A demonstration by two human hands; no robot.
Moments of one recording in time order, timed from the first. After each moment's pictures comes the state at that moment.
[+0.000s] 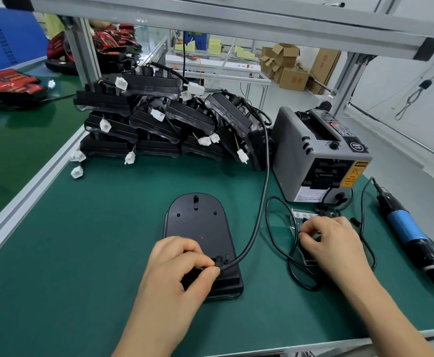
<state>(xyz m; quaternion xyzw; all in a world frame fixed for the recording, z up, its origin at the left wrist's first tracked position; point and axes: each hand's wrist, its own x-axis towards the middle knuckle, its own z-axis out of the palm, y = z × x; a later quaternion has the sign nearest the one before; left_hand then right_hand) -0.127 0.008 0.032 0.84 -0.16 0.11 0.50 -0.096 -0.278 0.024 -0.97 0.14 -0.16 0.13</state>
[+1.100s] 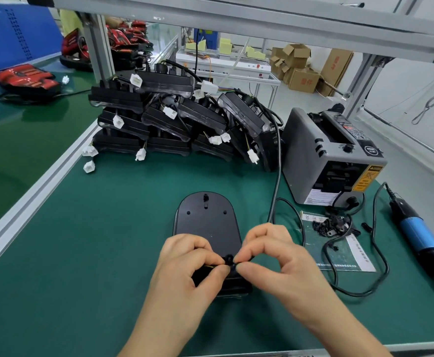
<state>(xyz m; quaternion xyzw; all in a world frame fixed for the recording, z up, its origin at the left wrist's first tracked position) -0.125 0.007 0.033 0.84 -0.15 0.12 0.50 -0.139 -0.163 0.072 -0.83 -0.12 -0.04 0.54</state>
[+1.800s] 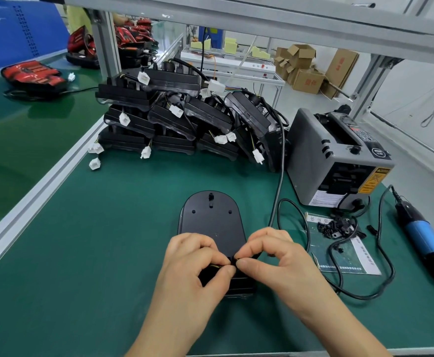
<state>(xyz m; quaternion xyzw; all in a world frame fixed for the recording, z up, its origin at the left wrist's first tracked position) -0.125 0.006 0.029 0.84 -0.14 0.12 0.51 -0.132 -0.156 0.070 -0.86 -0.05 0.00 0.51</state>
